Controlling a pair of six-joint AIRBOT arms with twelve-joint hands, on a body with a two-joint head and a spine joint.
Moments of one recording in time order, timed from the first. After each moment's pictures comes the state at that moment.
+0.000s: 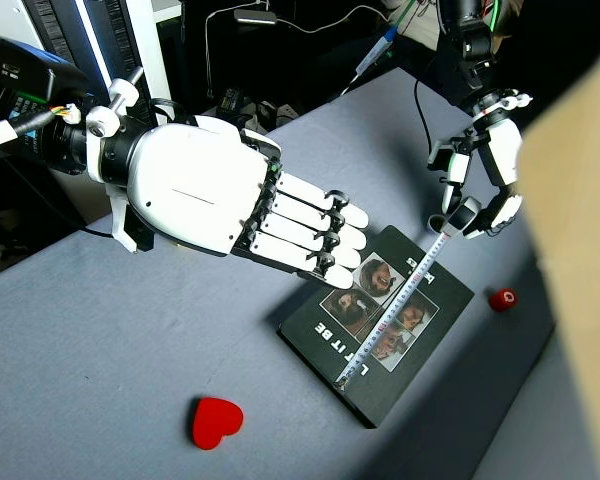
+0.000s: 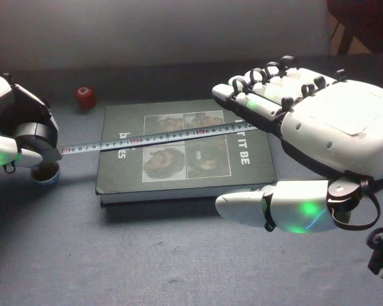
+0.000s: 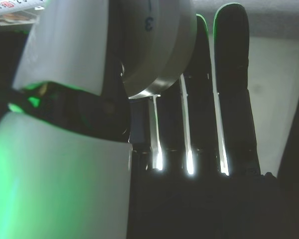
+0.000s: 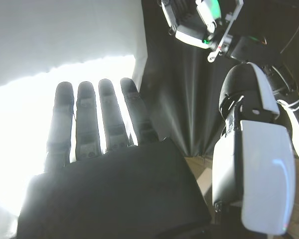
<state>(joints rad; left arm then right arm) 0.92 -0.96 1.37 -0.28 -0.53 0.58 -0.39 -0.87 0.56 0.88 0.59 -1.87</state>
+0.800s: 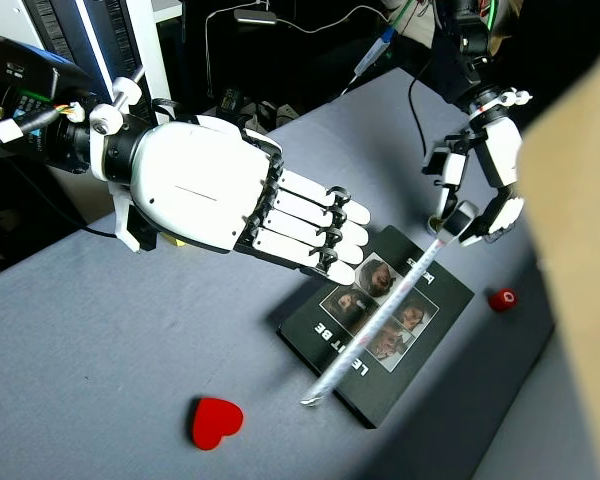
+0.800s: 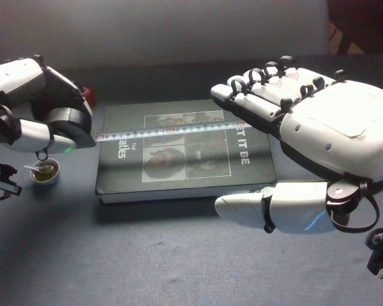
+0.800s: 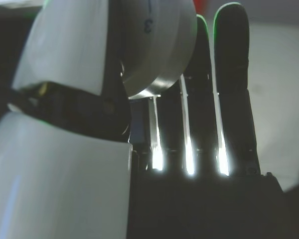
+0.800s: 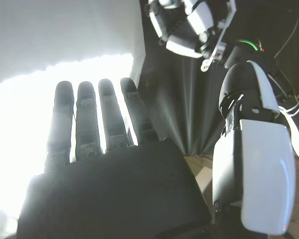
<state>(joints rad) 0.76 -0.93 1.25 -0.29 -0.48 0.66 -0.40 -0.88 0.56 0.87 0.60 -1.86</state>
